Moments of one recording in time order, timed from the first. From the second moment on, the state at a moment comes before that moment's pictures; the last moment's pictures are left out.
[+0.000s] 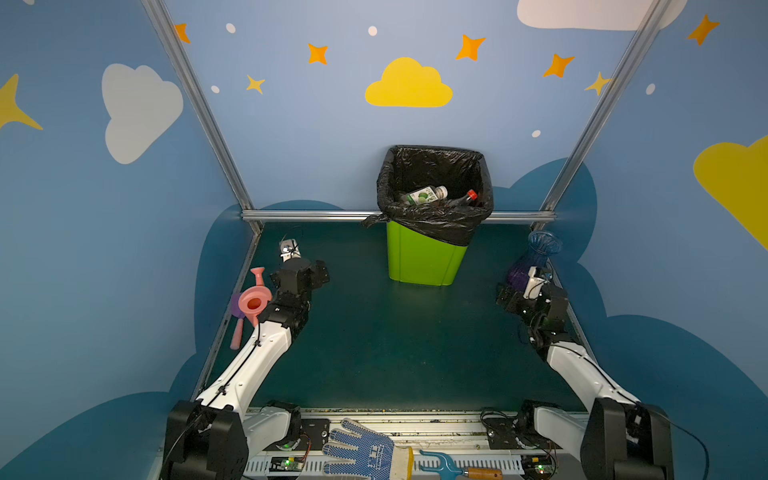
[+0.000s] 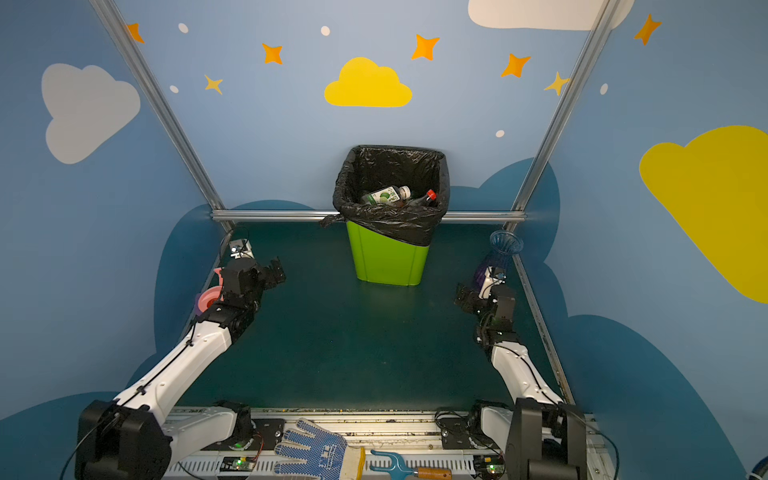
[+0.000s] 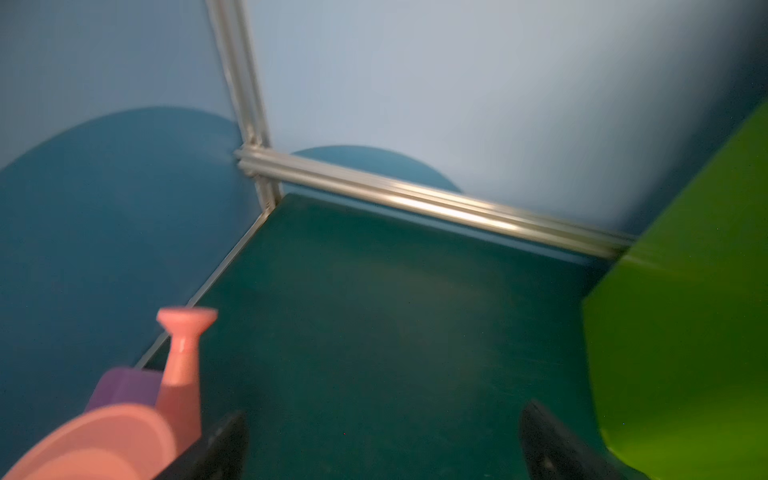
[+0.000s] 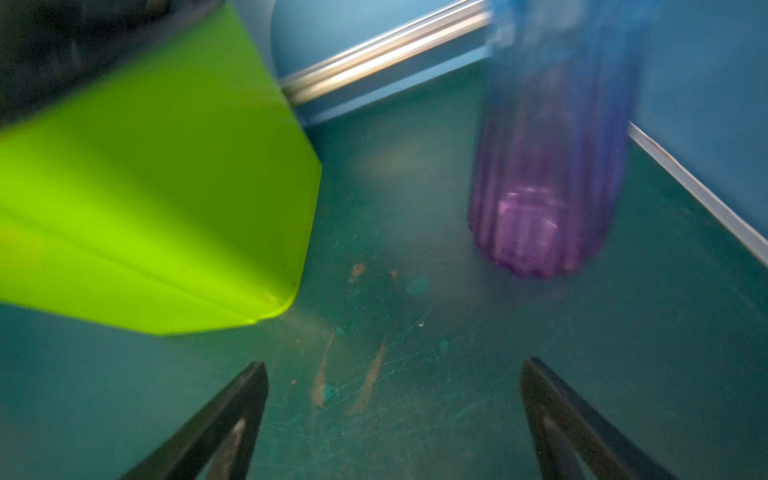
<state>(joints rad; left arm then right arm) -0.16 1.15 0.72 -0.01 -0.41 -0.31 -0.02 1.15 0.47 0.24 -0.11 0.20</state>
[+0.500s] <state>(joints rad) -0.09 1.12 0.56 0.01 -0.72 -0.49 0.11 1.31 0.49 0.43 0.00 -0.07</state>
